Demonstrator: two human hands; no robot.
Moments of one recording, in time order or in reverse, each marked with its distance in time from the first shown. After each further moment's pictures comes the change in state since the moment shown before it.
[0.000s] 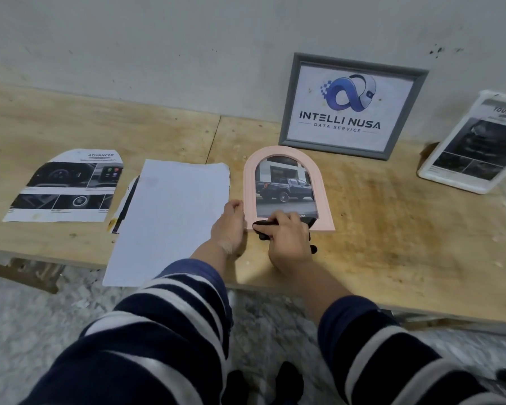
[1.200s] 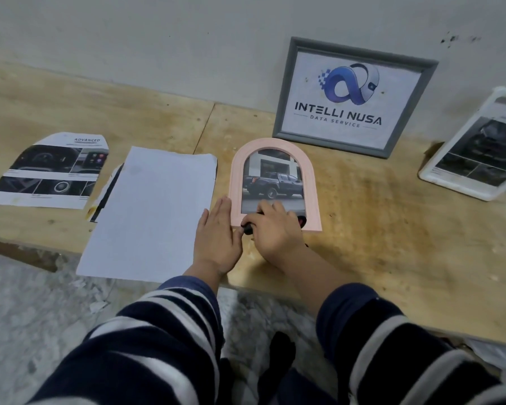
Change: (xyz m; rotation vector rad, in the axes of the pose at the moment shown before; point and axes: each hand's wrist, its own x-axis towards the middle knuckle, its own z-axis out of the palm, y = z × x) left_hand -0.022 -0.029 0.028 0.721 0.254 0.407; right_hand 0.011 0.001 -0.044 -0.239 -0.198 -0.166
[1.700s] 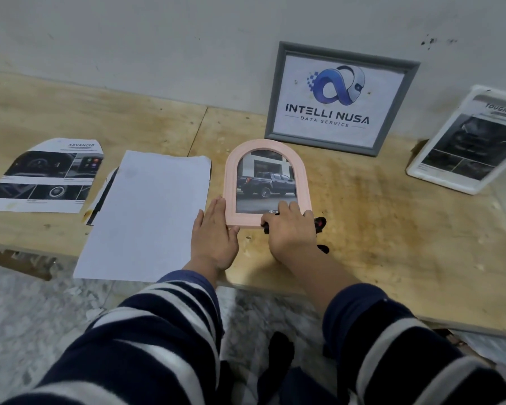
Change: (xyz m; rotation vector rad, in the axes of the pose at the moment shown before) left_hand 0.001 0.002 -0.002 -0.019 -0.039 -0.034; right_hand -0.018 0.014 -0.009 -0.174 -0.037 0.201
